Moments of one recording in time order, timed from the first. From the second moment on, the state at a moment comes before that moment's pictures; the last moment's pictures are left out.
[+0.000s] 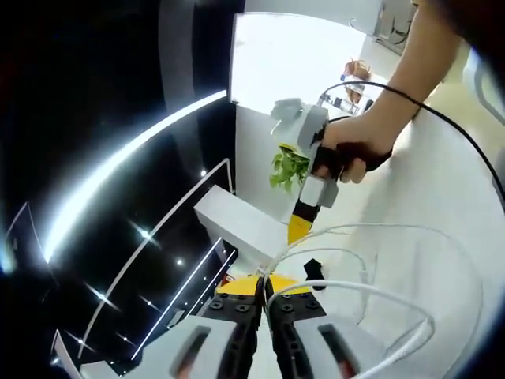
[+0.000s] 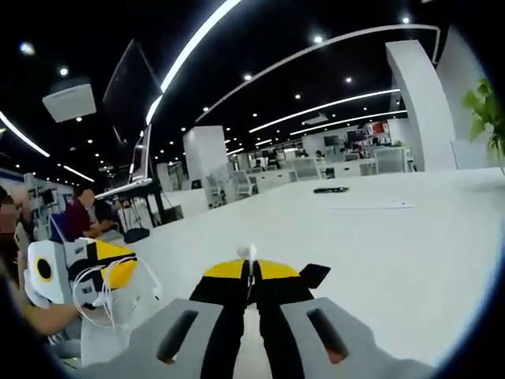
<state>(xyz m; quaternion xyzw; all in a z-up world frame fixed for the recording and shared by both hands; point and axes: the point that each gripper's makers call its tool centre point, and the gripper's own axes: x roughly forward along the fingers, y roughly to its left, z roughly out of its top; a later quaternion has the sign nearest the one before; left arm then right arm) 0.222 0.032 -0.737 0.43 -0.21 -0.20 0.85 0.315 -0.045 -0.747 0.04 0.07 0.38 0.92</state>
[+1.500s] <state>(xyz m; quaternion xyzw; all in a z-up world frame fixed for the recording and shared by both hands) 0.221 0.032 -0.737 0.43 -0.21 -0.20 0.85 0.244 0.019 -0.734 0.01 0.13 0.45 0.88</state>
